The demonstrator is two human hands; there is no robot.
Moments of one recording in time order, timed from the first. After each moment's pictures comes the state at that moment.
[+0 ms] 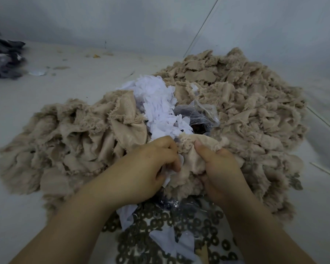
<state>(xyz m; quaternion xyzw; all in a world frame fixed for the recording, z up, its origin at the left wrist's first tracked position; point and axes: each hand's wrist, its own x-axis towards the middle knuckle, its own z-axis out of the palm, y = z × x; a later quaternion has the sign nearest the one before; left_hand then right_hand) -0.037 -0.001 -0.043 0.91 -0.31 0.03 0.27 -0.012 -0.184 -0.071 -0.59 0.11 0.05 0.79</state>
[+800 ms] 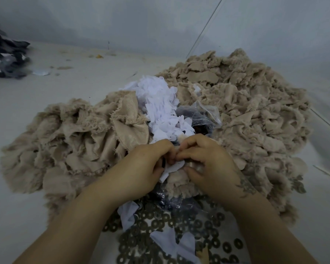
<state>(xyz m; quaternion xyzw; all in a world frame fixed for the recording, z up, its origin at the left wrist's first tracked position) -0.029 0.005 -0.063 0.91 -0.24 0.04 0.34 -0.006 -0.201 -0.068 -0.87 -0.35 -0.16 0.30</state>
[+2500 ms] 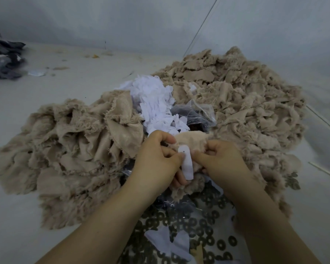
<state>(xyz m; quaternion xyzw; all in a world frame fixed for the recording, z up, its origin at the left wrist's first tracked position) -0.029 -0.054 -0.065 0.75 -0.02 0.03 0.66 0.000 -0.211 -0.068 -0.81 0.02 0.01 0.58</state>
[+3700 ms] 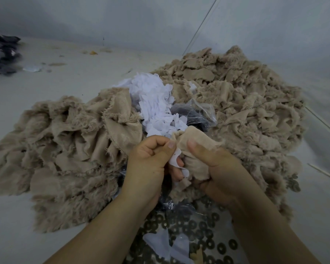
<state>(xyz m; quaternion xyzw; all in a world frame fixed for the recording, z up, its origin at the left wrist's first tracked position) -0.029 -0.056 -0.081 0.52 -0.02 0.05 0.85 -0.012 -0.197 -0.061 -0.52 -0.12 0.25 0.81</state>
